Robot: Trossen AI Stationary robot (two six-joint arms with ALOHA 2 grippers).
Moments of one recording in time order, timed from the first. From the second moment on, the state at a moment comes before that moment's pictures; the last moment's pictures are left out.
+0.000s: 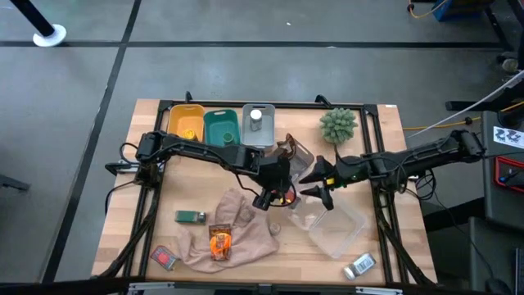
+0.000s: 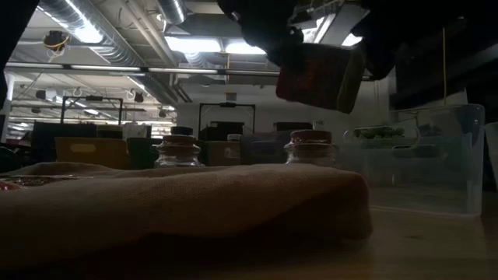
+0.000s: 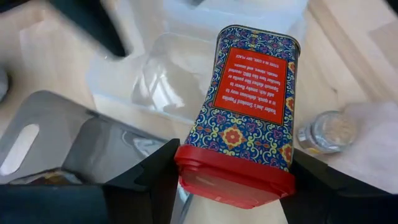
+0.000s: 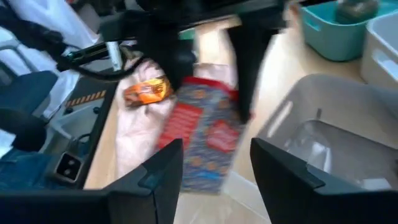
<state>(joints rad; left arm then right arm) -0.08 1.96 1.71 -0.69 0.06 0.32 0.21 1.05 0.64 -0.04 0.01 0.39</state>
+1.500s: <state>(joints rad) -0.05 1.96 1.71 -0.61 0.03 0.23 0.38 1.17 0.64 -0.13 0.32 0.46</state>
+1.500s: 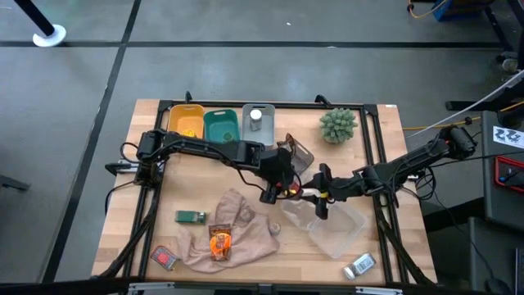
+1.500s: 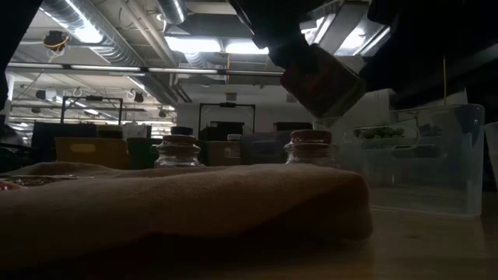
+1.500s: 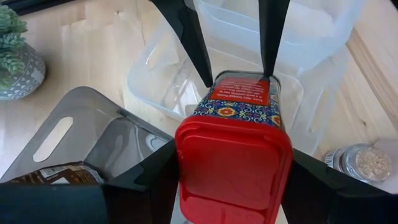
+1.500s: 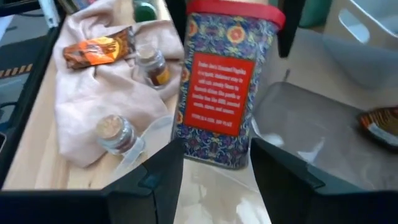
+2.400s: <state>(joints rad) -0.16 2.00 1.71 -0.47 0.05 0.36 0.38 1.02 0.70 -0.26 0.33 0.39</state>
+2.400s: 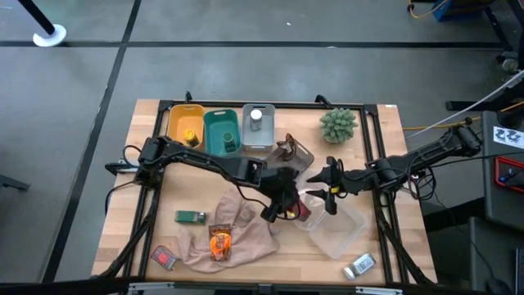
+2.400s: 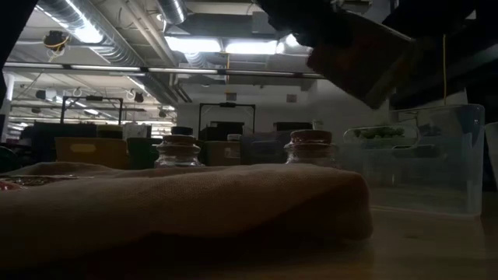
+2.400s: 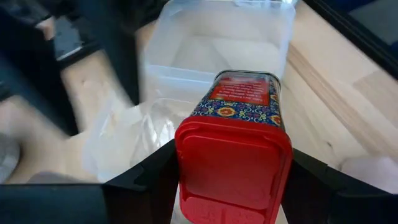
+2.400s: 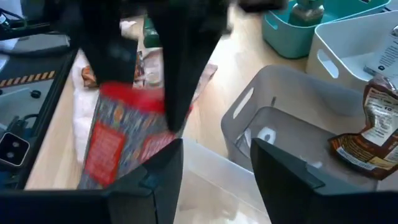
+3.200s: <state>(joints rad) -0.16 2.06 1.71 -0.51 -0.01 0.48 0.38 1.21 0.70 -0.29 0.15 0.53</state>
